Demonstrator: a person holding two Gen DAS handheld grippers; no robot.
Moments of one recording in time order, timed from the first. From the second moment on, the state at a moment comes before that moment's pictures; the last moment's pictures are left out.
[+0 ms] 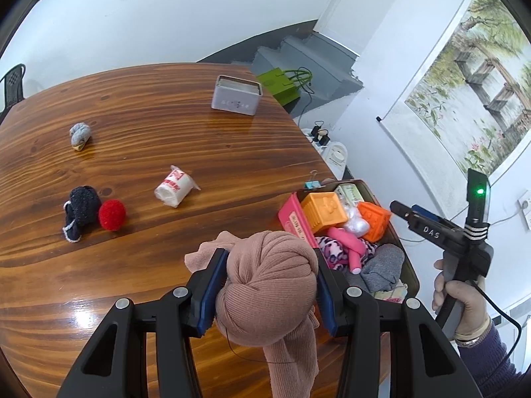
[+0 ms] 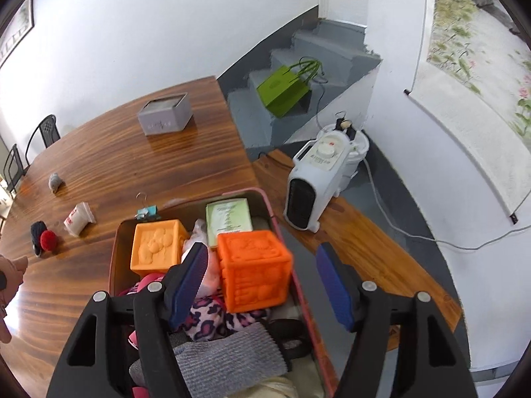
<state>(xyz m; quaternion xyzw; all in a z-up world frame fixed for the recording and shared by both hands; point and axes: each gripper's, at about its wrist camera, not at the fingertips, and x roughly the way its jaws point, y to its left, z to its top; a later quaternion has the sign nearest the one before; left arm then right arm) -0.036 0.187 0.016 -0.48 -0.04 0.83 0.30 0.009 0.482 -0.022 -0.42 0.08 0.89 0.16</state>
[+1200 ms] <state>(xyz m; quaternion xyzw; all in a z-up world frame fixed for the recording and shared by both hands) -0.050 0.300 0.022 -0.47 -0.01 0.80 0.38 0.091 0.464 0.000 -0.39 0.14 0.90 0.14</state>
